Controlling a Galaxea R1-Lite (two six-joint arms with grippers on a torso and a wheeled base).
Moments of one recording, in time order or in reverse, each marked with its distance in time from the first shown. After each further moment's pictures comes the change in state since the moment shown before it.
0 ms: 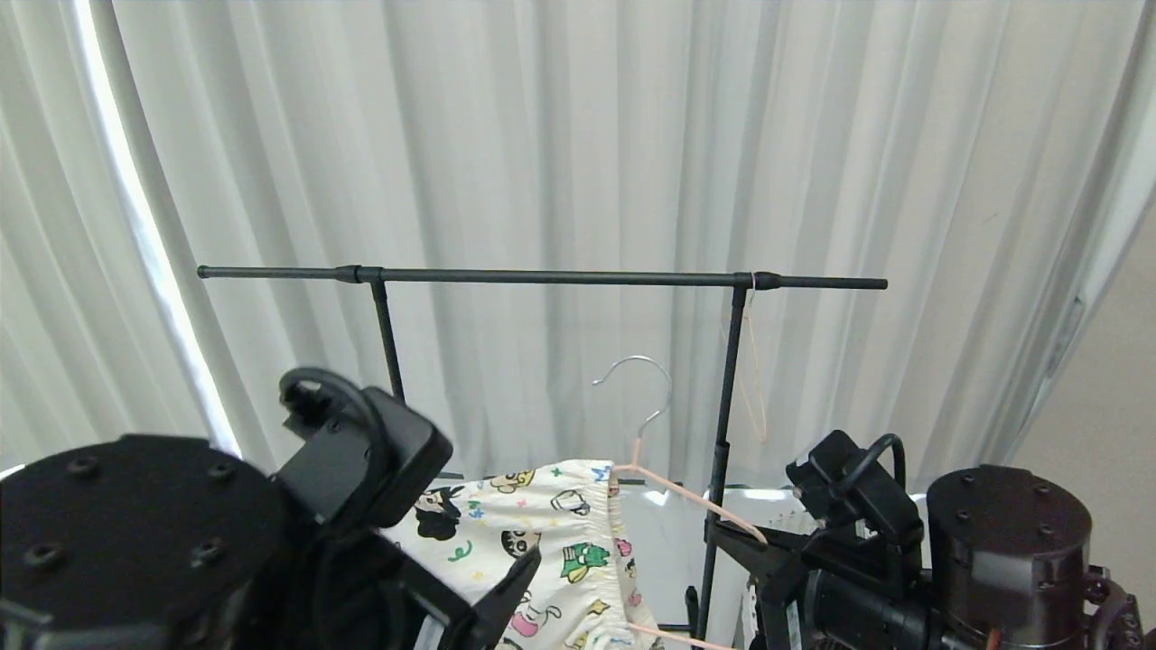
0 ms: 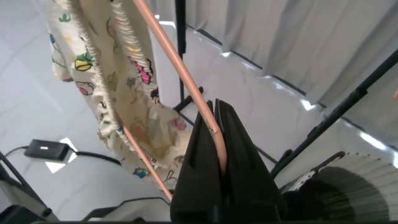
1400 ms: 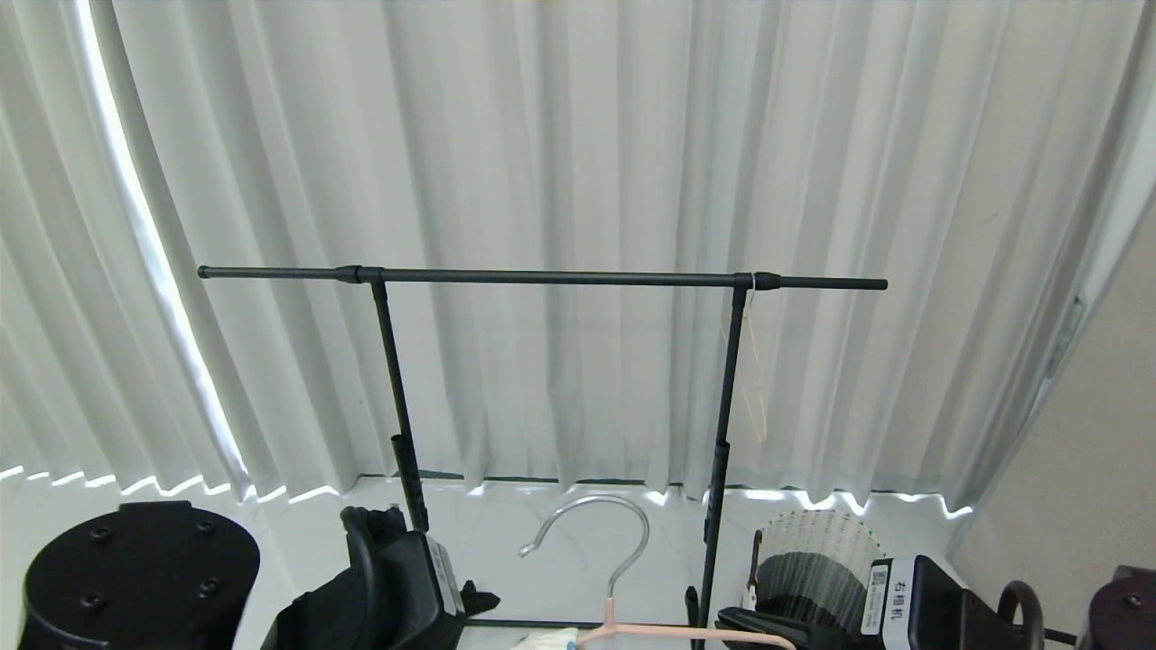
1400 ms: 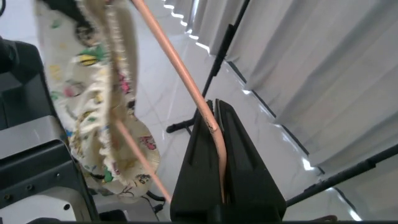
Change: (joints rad) left arm 0.140 -0.004 0.214 -0.180 -0.566 0.260; right arm 0.175 -0.104 0.186 -0.195 0.073 -0.236
